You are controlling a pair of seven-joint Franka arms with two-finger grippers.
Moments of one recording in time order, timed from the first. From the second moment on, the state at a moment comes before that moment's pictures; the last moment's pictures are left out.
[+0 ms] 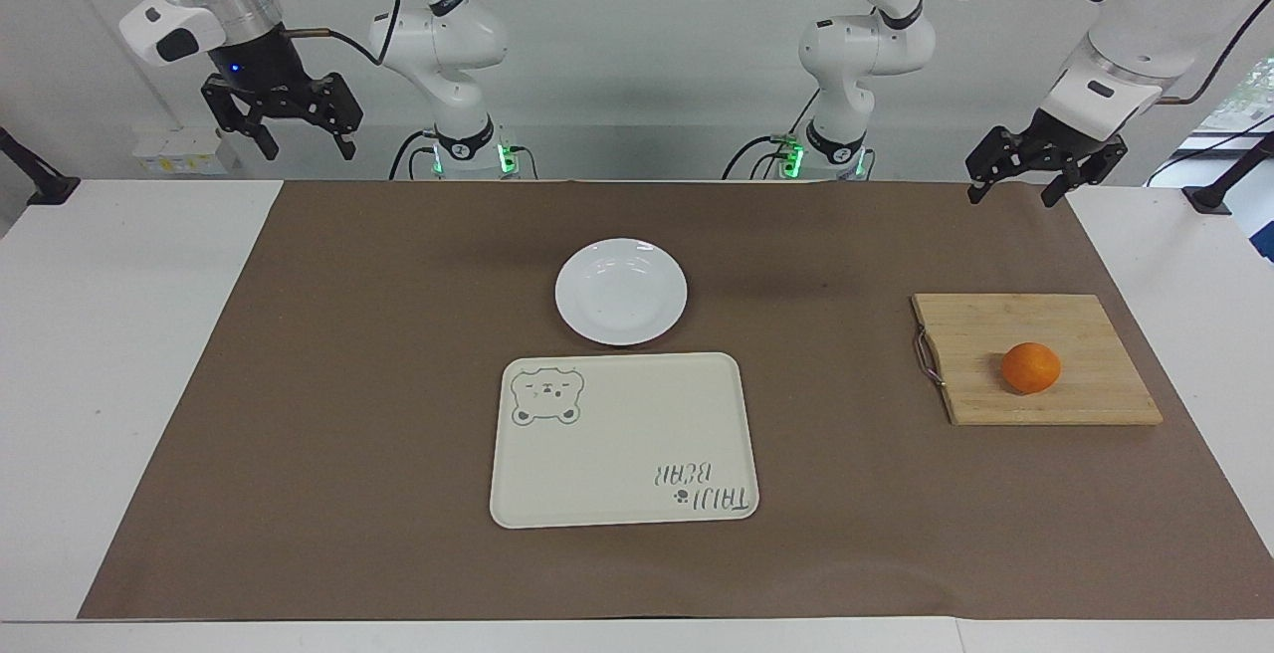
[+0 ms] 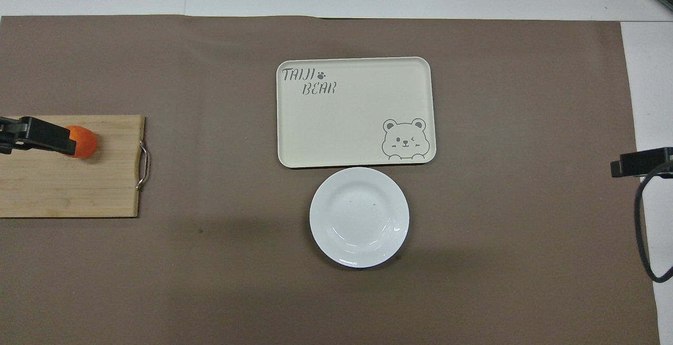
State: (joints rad) left arm -0.01 0.00 -0.04 -1.52 -0.03 1.47 0.05; right arm 0.06 -0.13 -0.11 -1.62 0.01 1.49 -0.02
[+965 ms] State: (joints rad) left arm 0.00 -0.01 -0.03 -1.53 -0.03 1.46 0.04; right arm 0.06 -0.13 -0.11 -1.62 0.01 1.49 -0.02
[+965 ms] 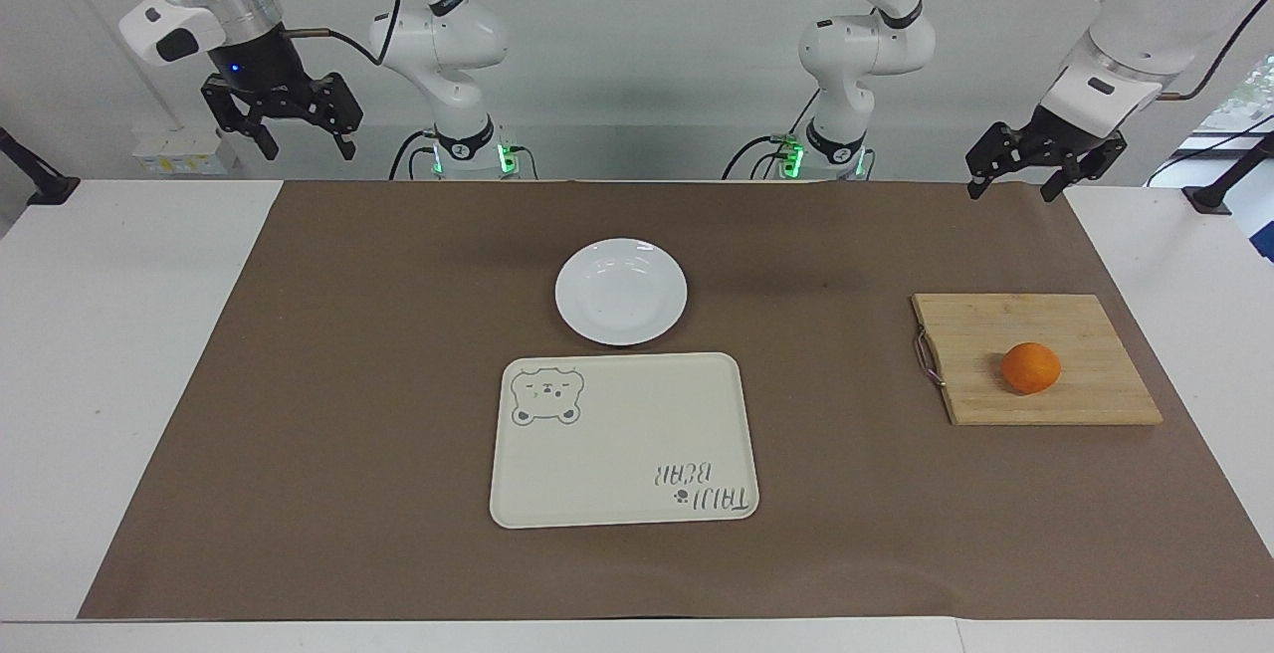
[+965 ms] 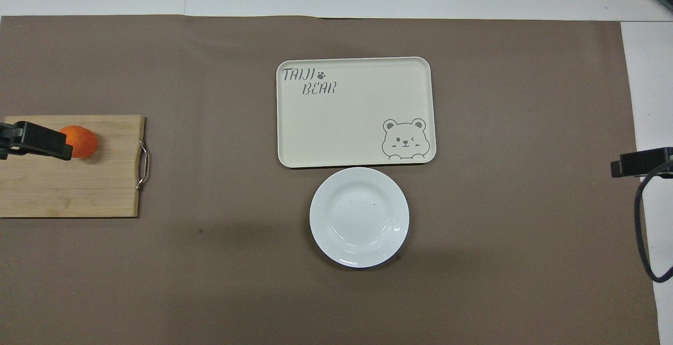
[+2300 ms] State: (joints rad) left arm 0.02 -0.01 -0.03 -1.57 -0.03 1.50 0.05; right arm 0.06 -0.13 -0.11 -1.62 0.01 1.49 -0.02
